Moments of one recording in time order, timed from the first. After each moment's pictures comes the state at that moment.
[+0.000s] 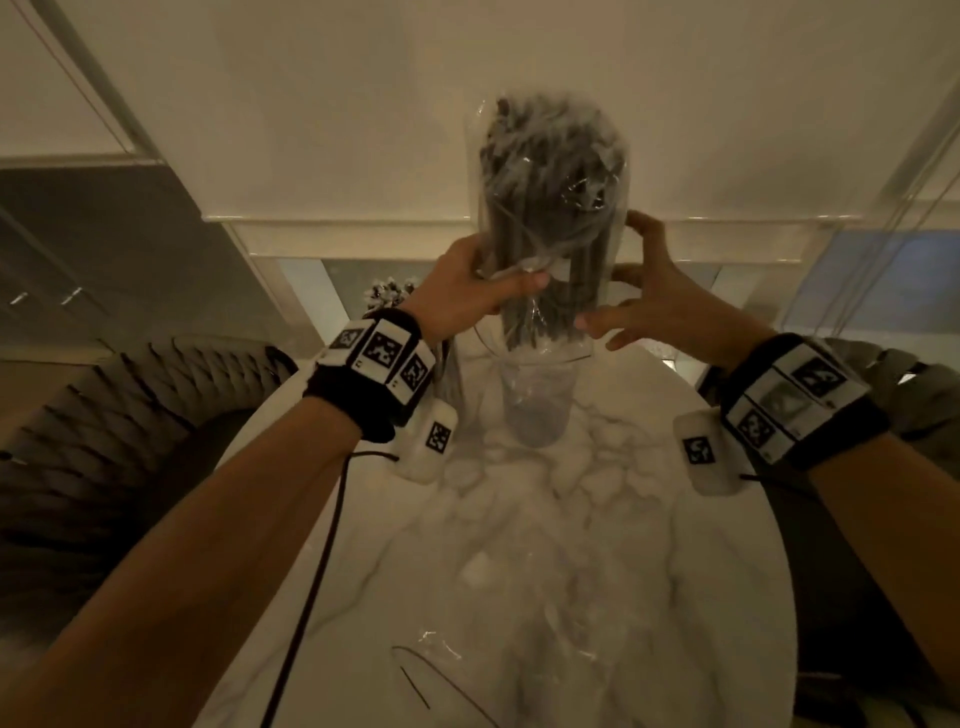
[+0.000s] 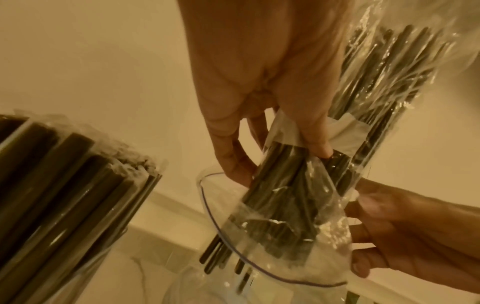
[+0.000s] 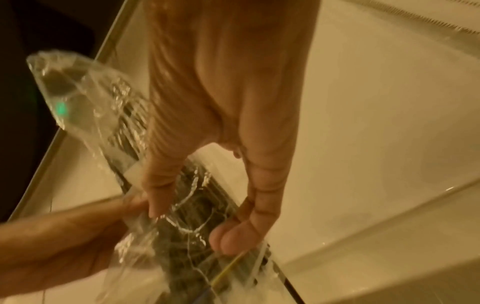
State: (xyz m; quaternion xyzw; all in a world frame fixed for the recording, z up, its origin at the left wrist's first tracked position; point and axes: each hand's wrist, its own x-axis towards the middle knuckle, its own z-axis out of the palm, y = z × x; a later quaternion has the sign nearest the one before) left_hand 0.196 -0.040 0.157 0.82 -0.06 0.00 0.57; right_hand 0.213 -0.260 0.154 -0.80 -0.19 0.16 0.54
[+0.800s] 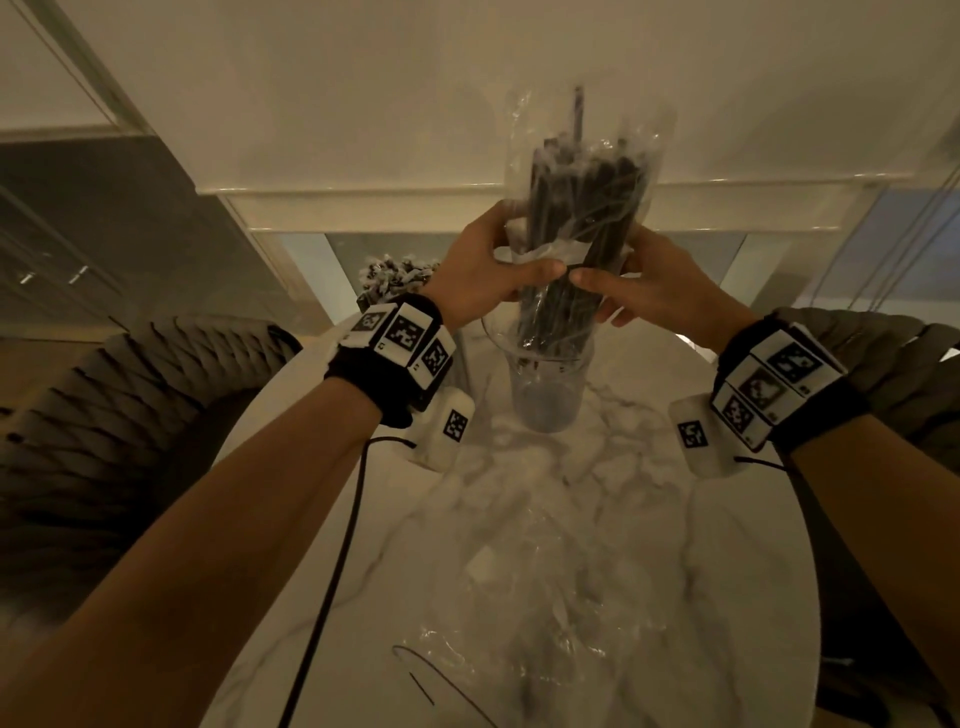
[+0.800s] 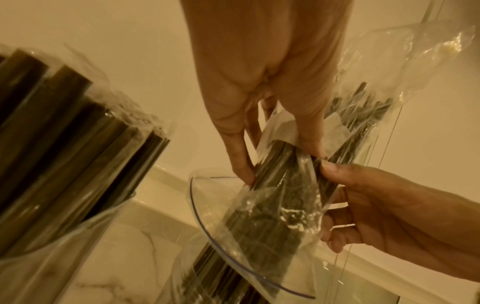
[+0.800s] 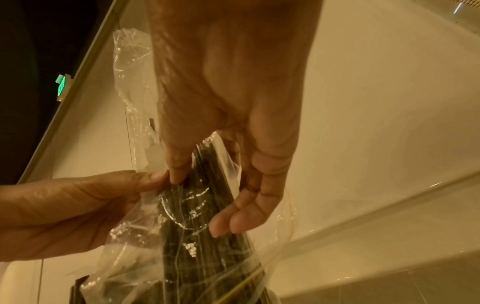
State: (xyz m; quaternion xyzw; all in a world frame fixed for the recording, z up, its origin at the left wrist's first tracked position) left_hand 0.219 -0.048 0.131 0.80 -0.04 -0.01 0.60; right_hand 0.244 -0.240 0.121 -0.85 -0.16 0.10 0.49
